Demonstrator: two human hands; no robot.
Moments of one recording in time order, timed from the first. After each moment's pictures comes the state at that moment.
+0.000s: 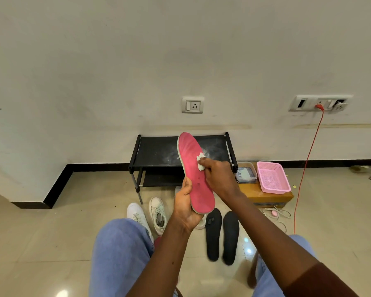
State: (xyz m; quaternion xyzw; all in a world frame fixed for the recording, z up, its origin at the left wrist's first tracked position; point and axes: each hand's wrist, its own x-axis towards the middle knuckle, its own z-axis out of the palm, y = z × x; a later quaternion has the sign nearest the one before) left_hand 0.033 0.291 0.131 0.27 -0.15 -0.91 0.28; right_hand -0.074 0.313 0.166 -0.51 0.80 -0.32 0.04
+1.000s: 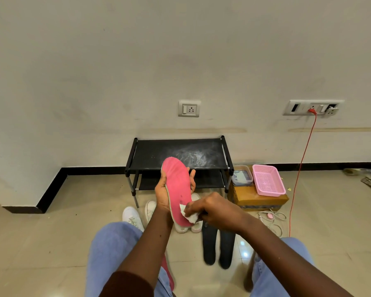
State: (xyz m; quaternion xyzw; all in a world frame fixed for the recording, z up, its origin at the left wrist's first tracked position) left_hand 0.036 0.234 0.103 0.21 -0.09 -0.94 0.25; right_hand -0.047 0.365 0.168 -0.71 0.65 -0.16 0.21
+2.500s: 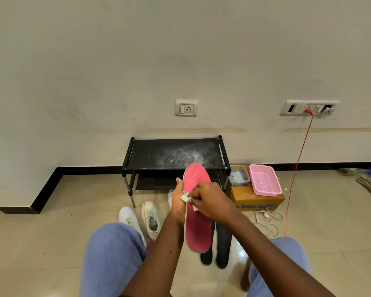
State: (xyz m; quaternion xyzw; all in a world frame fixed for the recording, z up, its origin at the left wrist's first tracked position) left_hand 0.010 0.262 0.091 0.34 -0.21 -0.89 0.21; right_hand -0.040 0.348 0.182 -0.57 0.78 -0.19 0.18
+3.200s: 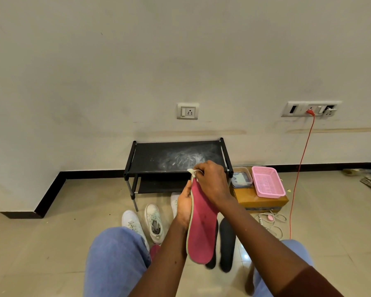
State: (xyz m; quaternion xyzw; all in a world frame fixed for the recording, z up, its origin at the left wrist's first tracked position) left_hand 0.010 0.271 0.111 0.31 -0.18 -0.91 0.21; right_hand -0.060 0.310 0.186 -0.45 0.83 -0.32 0.07
